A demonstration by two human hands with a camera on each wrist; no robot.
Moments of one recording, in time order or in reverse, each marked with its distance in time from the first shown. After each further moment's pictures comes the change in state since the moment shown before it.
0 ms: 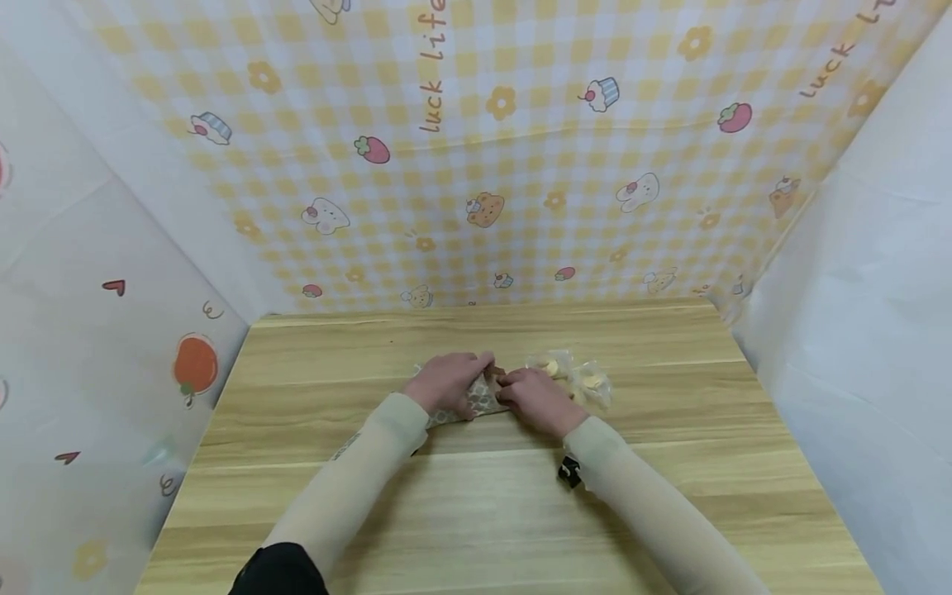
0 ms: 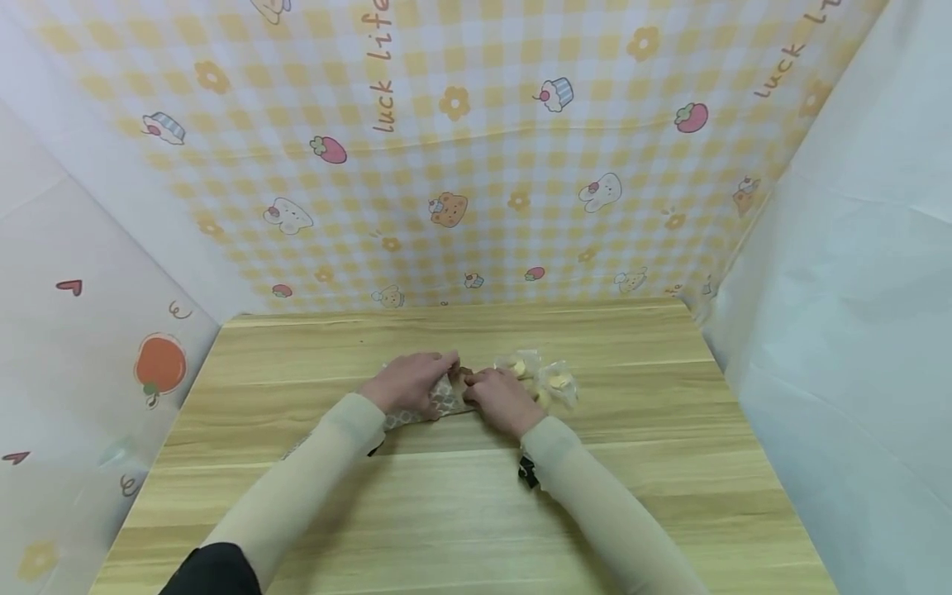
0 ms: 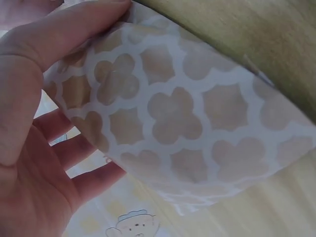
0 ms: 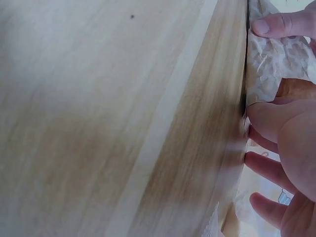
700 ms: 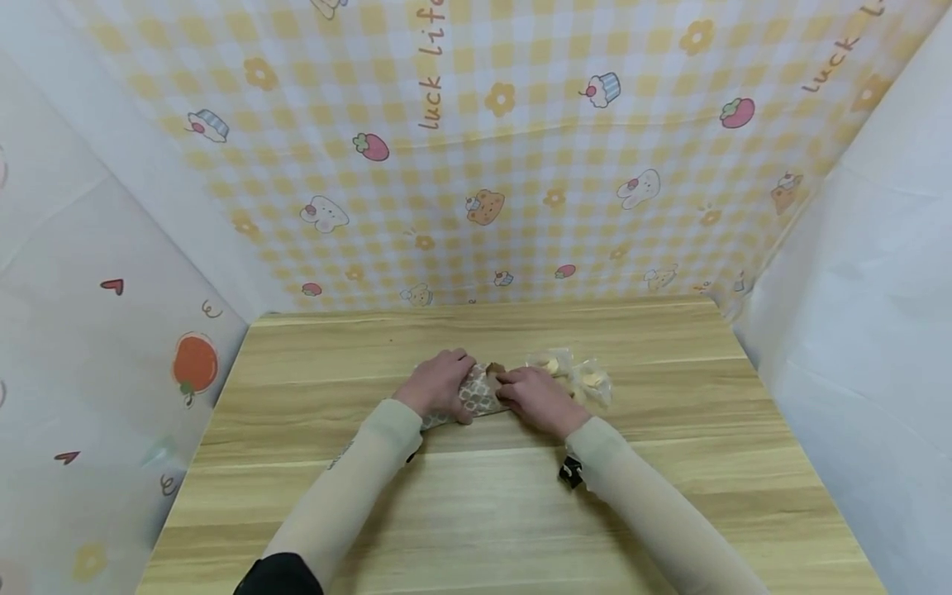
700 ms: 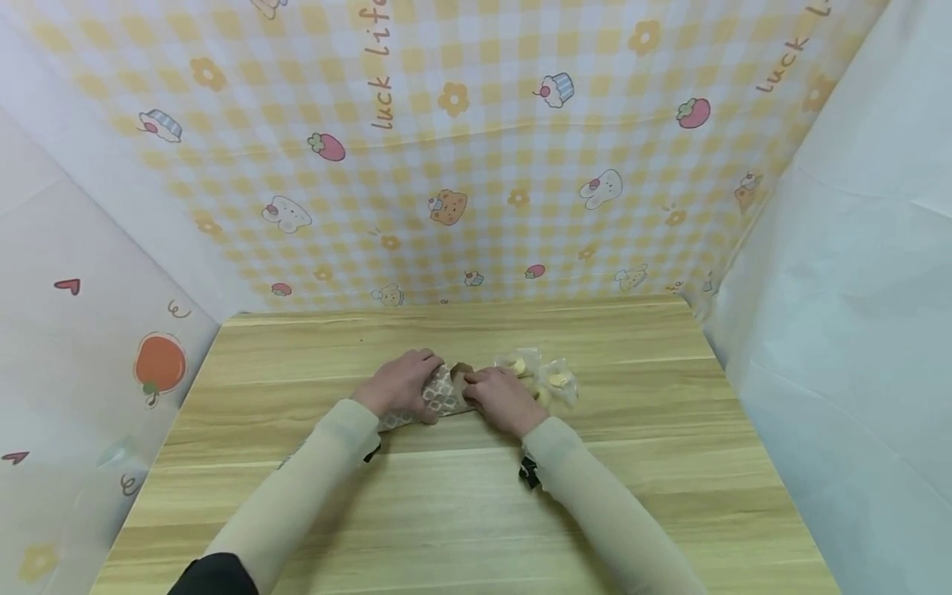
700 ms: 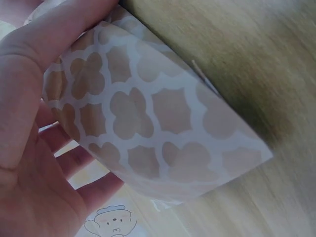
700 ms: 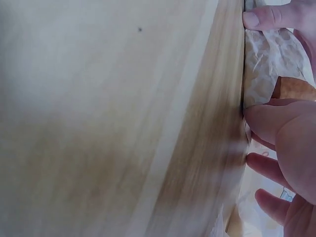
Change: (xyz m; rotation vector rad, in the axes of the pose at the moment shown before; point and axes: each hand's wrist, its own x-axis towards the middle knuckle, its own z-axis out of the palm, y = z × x) left_hand -0.009 -0.013 0.012 -0.010 0.015 -0.120; right_hand -0.003 -0.001 0.000 0.019 0.002 0.011
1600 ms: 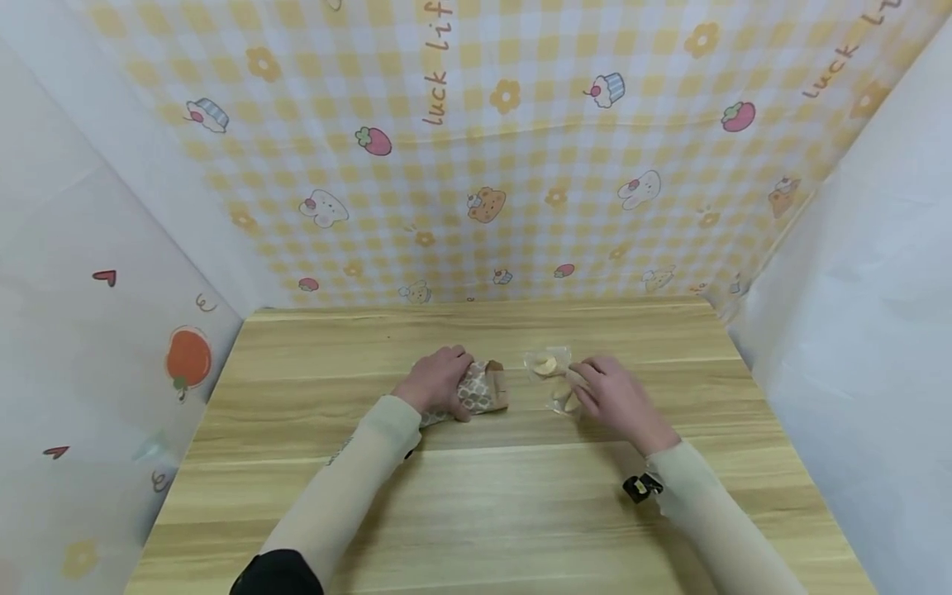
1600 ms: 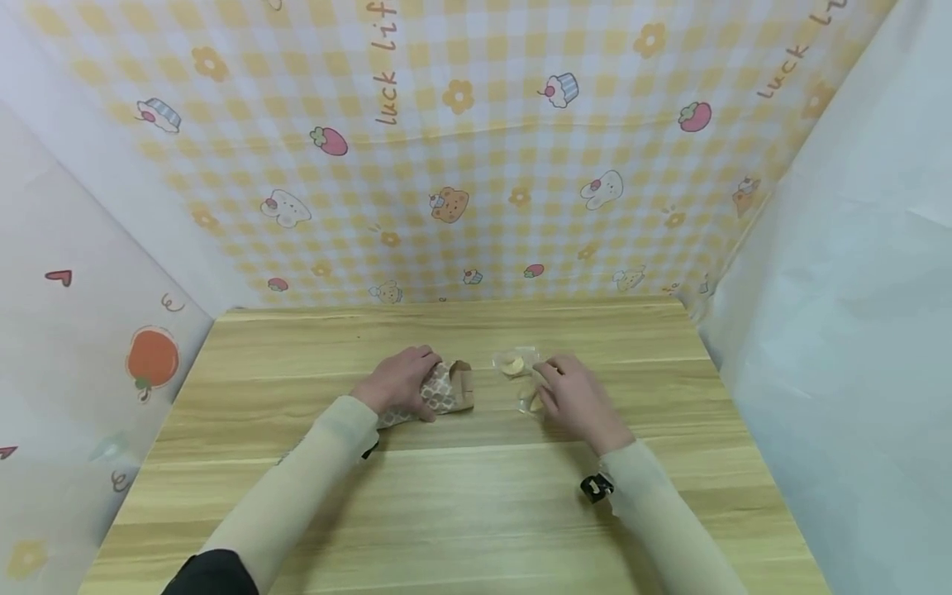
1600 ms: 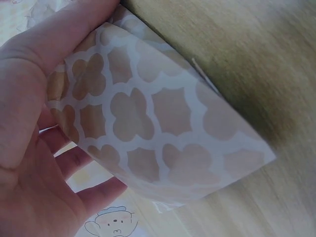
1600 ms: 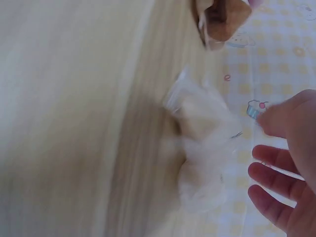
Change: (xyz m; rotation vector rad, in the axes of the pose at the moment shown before) left_hand 0.002 -0.002 0.001 0.005 0.011 0.011; right_hand -0.088 0.034 -0.059 -0.096 0.235 0.185
